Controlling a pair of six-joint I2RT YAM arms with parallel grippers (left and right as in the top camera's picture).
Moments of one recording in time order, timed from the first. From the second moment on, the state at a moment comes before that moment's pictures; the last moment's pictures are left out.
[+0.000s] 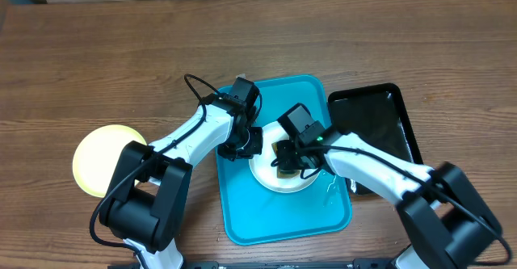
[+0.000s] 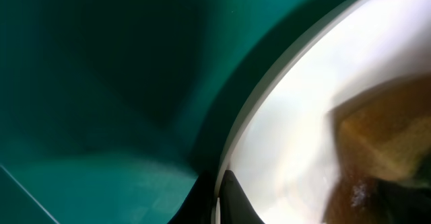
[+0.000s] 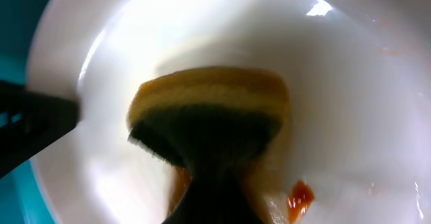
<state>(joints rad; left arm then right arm) -0.44 1.87 1.14 -0.78 0.21 -0.39 0.67 1.75 0.97 -0.49 -0.12 0.60</state>
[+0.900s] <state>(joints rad) -0.45 1.87 1.14 -0.80 0.26 -0.39 0.60 1.73 1.05 -0.85 0.20 0.86</state>
